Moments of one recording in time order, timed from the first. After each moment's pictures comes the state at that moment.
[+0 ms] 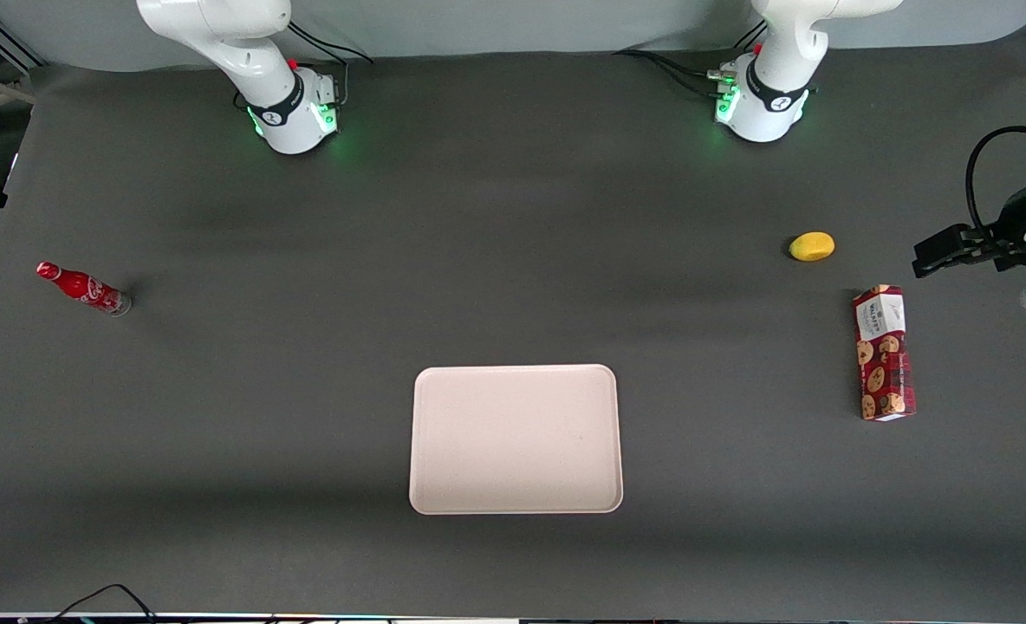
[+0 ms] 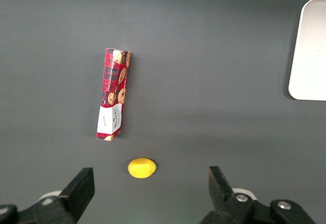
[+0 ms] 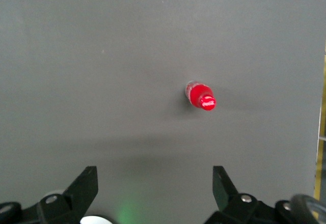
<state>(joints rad) -0.01 -0.28 -0.50 -2.04 -0.15 1.77 -0.38</state>
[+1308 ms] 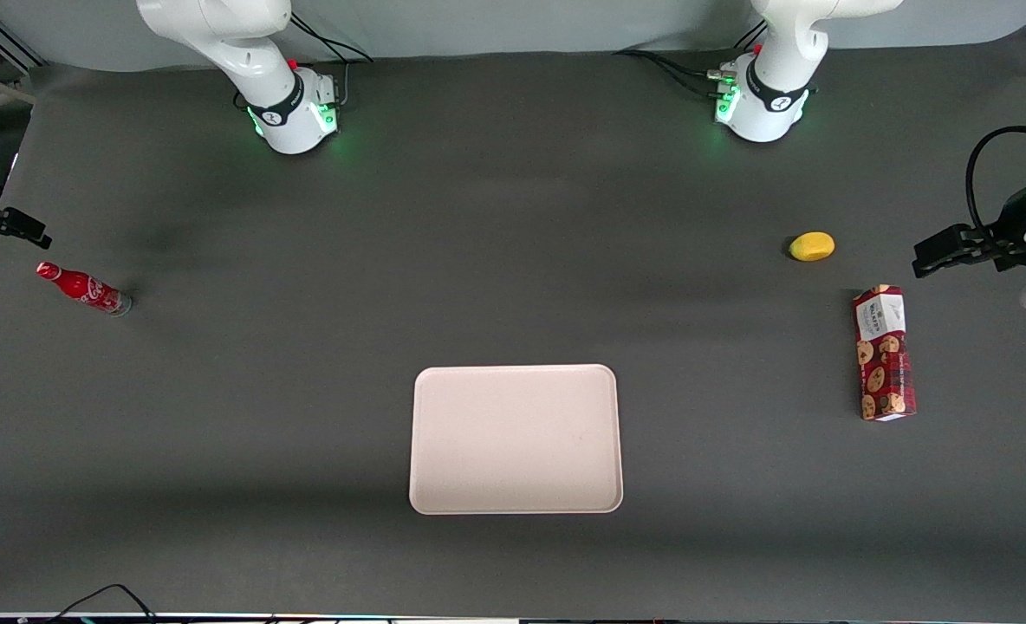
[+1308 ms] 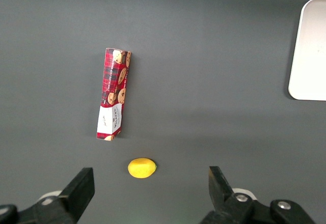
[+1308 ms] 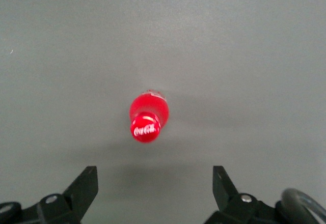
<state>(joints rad) 0.02 -0.05 -0.70 -2.26 -0.11 2.26 -0.49</state>
